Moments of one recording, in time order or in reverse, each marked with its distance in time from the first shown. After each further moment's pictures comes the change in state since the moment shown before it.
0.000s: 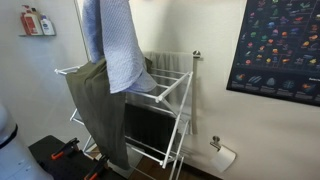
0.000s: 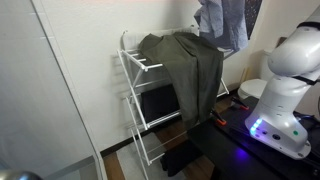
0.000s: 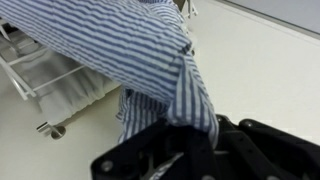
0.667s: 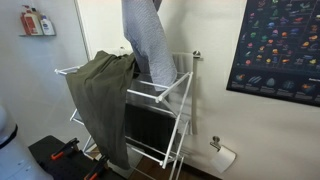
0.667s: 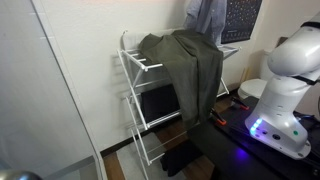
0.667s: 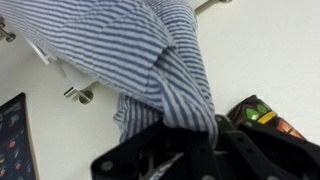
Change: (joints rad) arm -0.010 -0.101 0.078 -0.359 -0.162 0.466 0.000
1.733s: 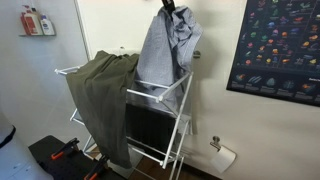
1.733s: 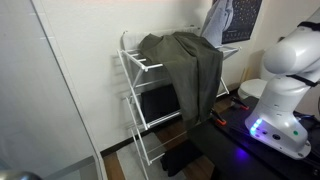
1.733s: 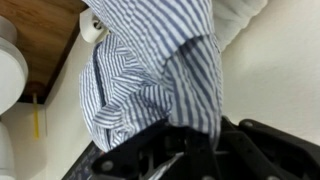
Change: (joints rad) arm -0.181 0.038 0.087 -0.477 -0.347 0.586 0.373
